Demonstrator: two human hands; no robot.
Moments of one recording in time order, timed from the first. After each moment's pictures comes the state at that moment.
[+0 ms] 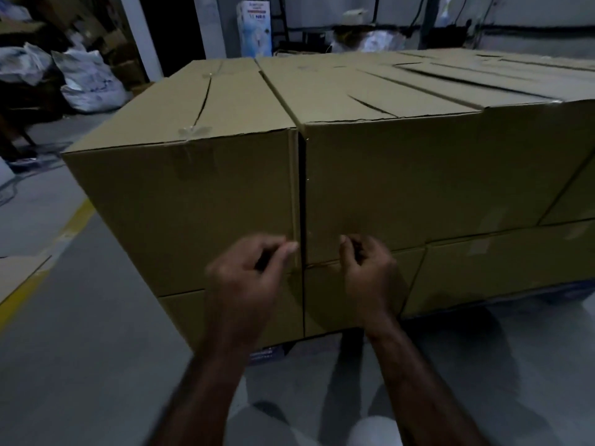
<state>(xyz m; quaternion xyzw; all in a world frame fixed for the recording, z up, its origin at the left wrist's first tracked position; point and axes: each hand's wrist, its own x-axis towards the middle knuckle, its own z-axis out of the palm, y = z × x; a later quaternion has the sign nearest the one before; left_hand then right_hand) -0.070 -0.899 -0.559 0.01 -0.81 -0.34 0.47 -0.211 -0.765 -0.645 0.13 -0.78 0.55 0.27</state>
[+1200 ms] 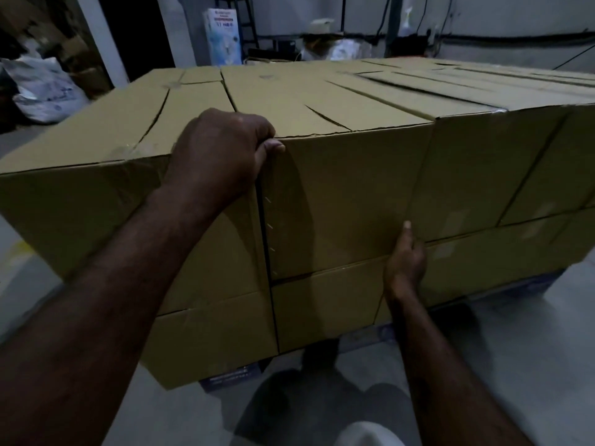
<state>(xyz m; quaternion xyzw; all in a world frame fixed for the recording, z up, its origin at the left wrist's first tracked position) -0.177 -0.912 -0.423 -0.06 -0.92 -0.05 0.37 -0.304 -0.682 -0.641 -0.17 -0.68 0.68 0.21</state>
